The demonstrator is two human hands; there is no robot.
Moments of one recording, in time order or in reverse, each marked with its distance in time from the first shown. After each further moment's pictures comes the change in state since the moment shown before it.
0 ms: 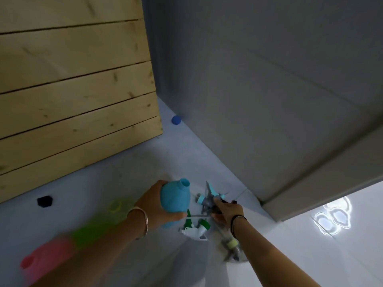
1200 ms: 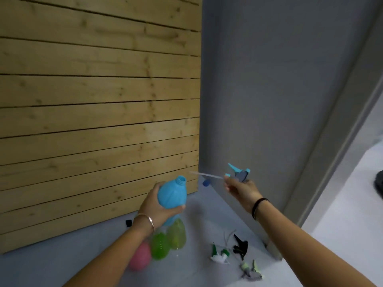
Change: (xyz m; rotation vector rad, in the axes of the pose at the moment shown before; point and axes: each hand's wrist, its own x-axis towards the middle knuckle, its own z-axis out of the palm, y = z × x) left_hand -0.268 0.128 -0.168 -0.220 0.492 0.191; right_hand -0.375 -0.132 -0.055 0.387 -0.426 -0.650
